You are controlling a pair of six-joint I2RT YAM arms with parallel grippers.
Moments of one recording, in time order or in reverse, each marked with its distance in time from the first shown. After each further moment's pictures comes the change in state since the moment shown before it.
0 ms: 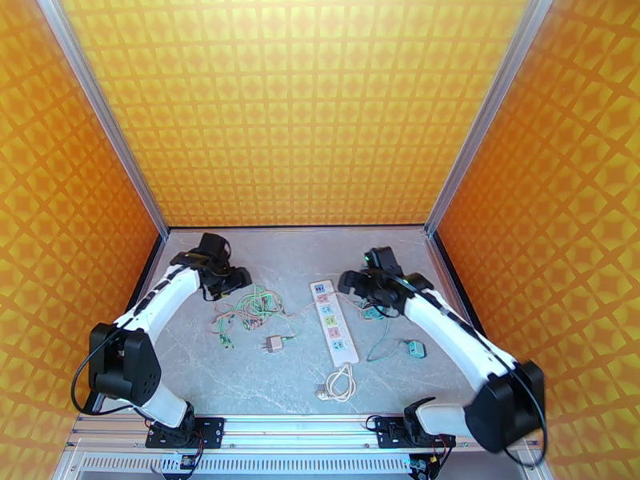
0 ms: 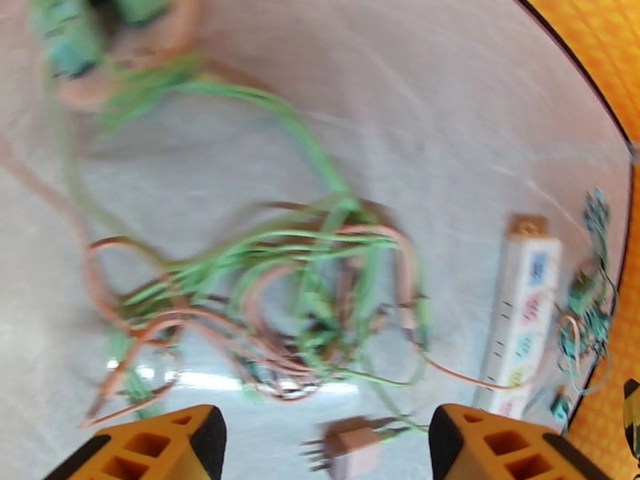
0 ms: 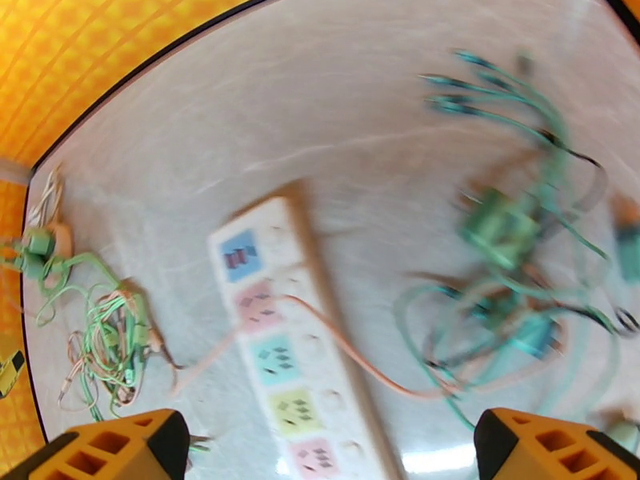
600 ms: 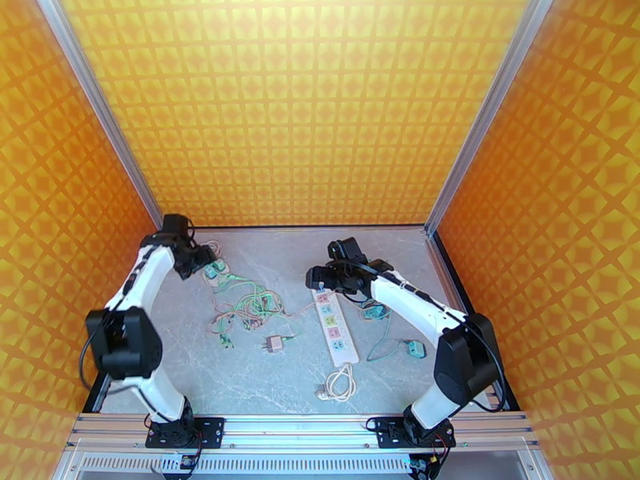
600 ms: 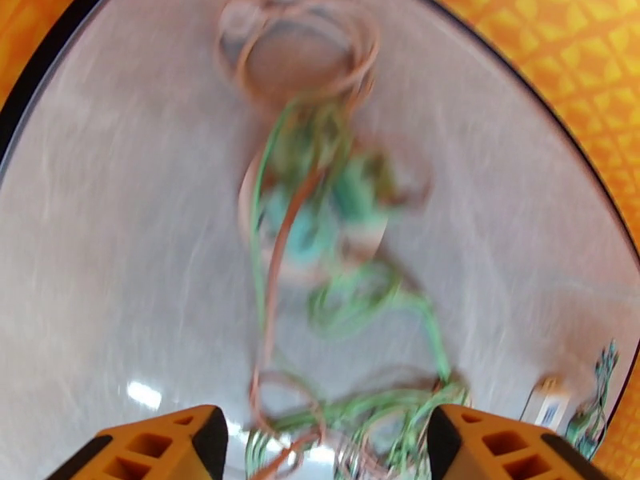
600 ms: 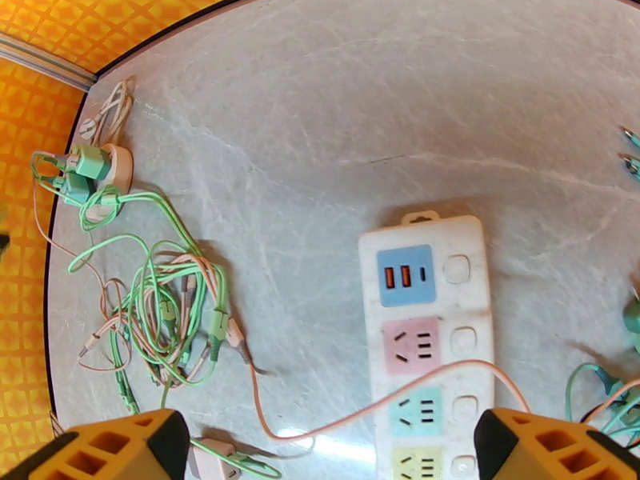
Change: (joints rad) left arm 0.240 0.240 0.342 -0.028 -0.076 0.079; right arm 0.112 0.232 0.150 0.100 -0.109 -0.053
